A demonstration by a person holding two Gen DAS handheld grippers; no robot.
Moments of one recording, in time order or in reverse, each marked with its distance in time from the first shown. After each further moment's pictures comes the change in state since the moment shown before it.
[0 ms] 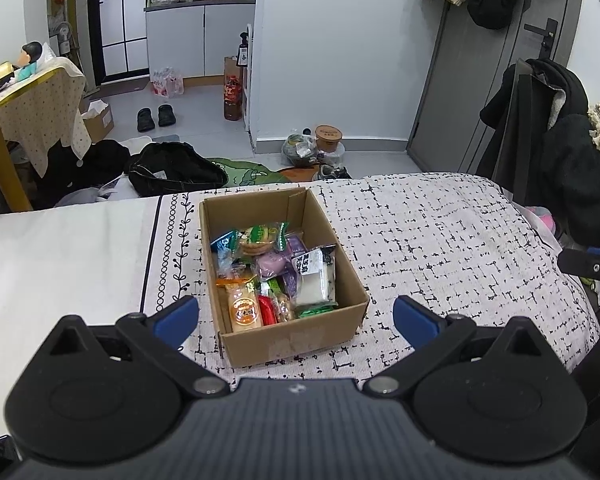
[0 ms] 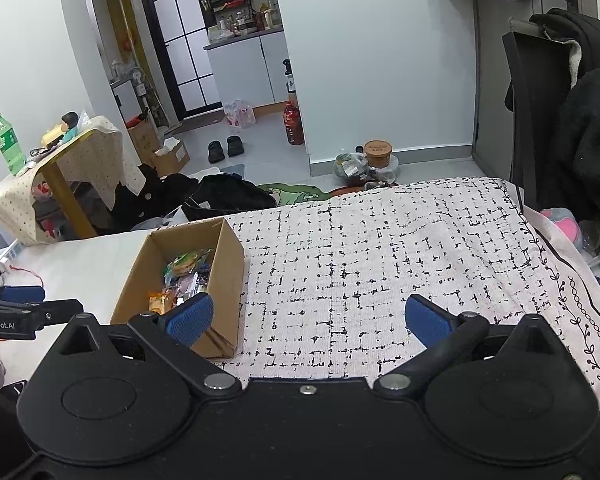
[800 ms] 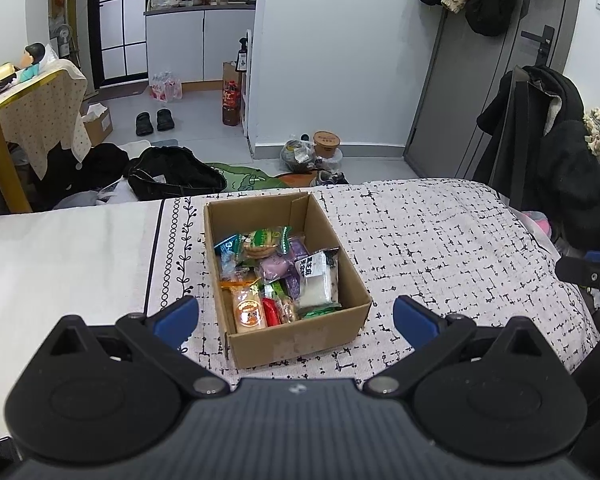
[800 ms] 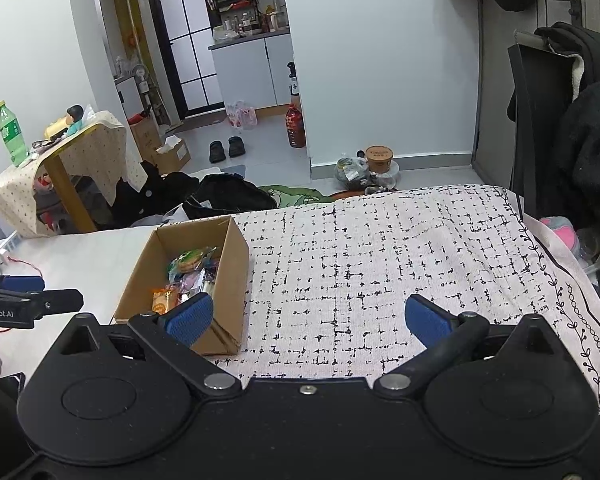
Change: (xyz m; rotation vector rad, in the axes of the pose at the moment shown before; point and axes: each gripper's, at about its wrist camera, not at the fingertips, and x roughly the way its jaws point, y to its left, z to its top) left arm -0.008 0.008 -0.003 -0.002 -0.019 -0.014; right arm -0.004 0.013 -0.003 -0.030 -0.010 -0.012
